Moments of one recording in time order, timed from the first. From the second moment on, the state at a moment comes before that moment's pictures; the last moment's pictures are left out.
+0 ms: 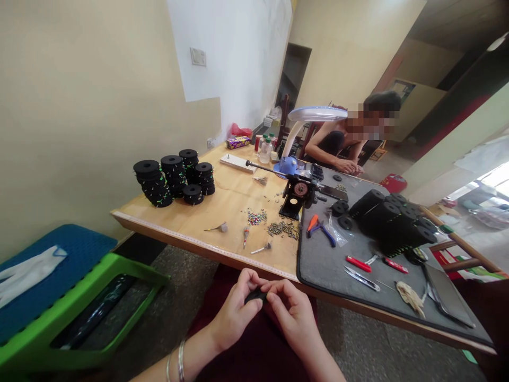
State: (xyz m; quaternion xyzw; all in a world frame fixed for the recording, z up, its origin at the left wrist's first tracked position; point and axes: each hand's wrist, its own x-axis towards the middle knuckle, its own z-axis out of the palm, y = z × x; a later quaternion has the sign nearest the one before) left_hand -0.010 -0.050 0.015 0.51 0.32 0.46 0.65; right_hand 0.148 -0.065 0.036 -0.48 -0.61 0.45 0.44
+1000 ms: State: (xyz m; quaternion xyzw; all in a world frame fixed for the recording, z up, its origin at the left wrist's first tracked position) left_hand 0.000 -0.048 0.009 0.27 0.31 0.46 0.79; right_hand 0.139 -0.066 0.019 -0.49 -0.64 0.39 0.44
